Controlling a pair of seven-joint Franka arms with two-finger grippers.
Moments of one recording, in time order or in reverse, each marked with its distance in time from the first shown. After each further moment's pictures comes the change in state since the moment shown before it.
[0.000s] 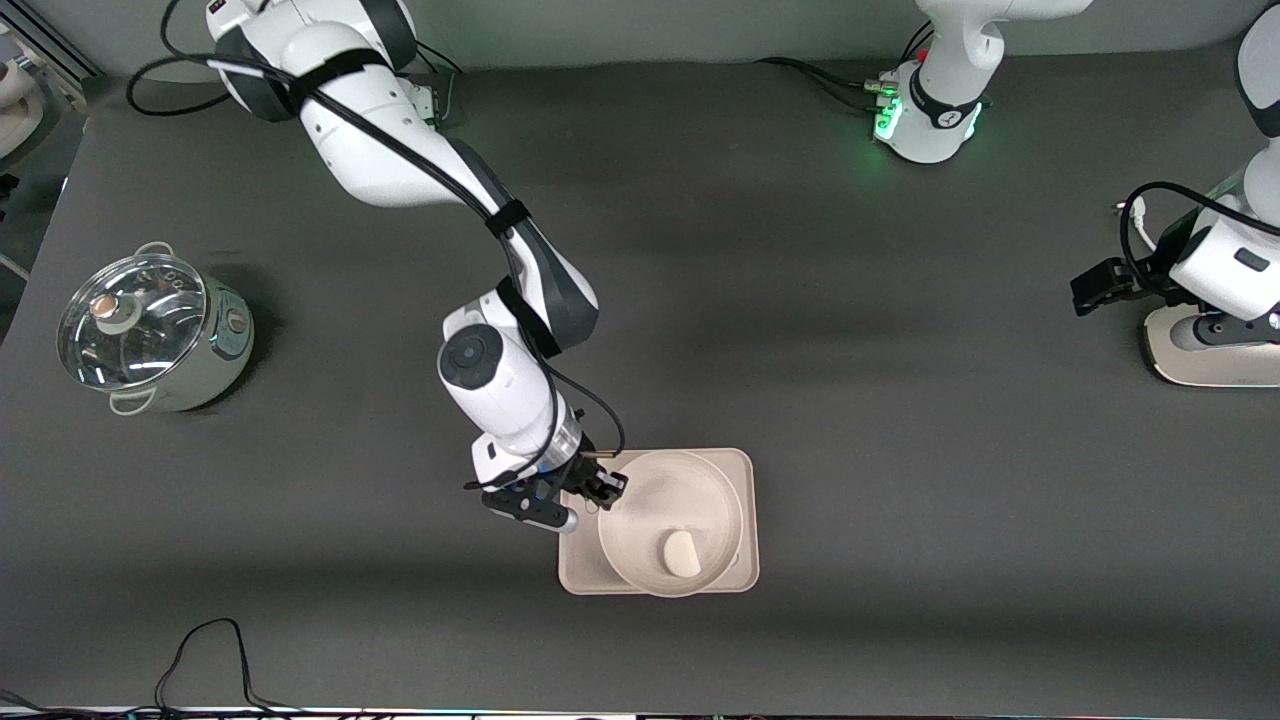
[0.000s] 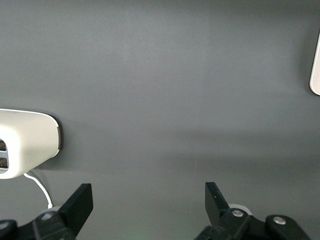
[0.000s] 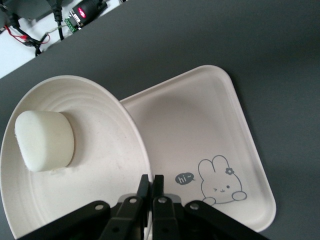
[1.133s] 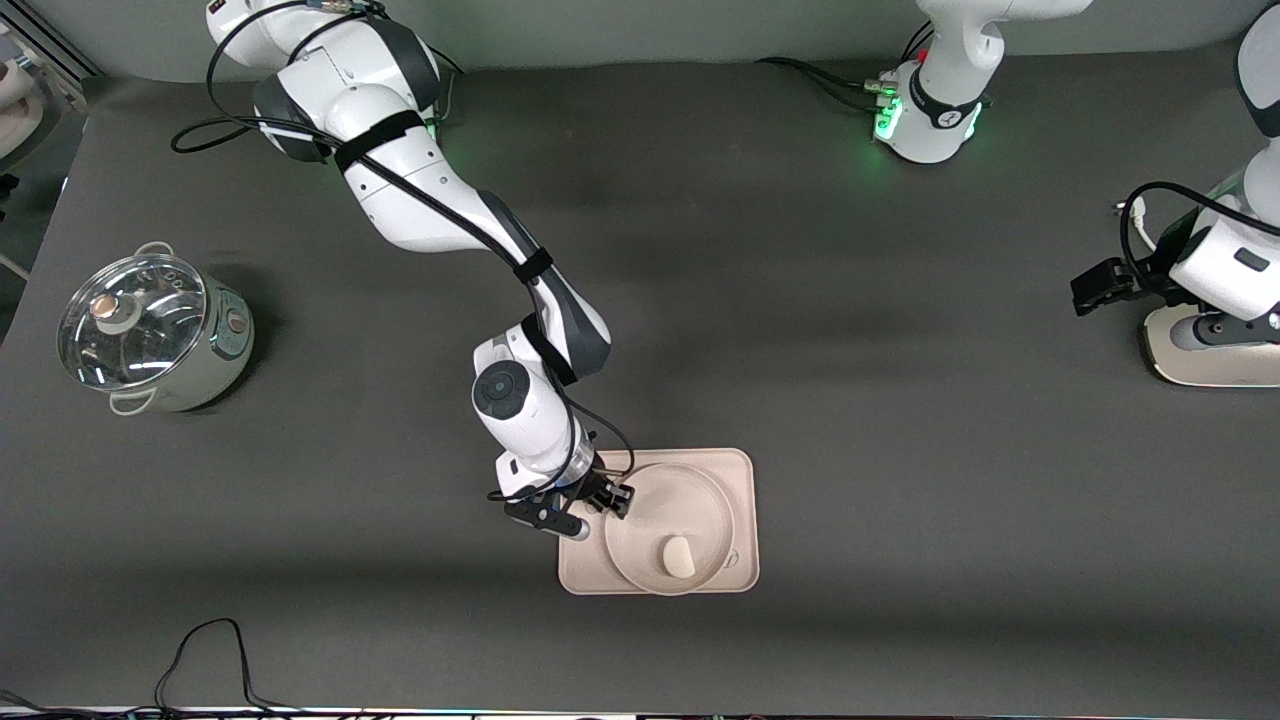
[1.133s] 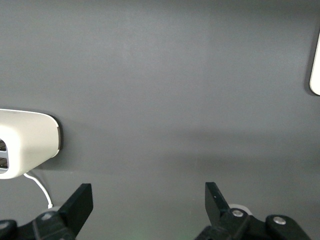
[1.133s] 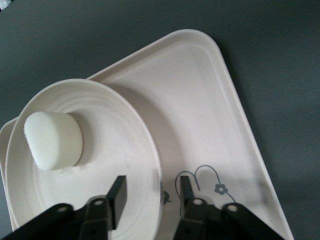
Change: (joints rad) left arm 0.000 0.000 0.000 0.000 0.000 0.000 0.001; right arm 0.001 0.135 0.002 0.023 0.025 0.093 0.000
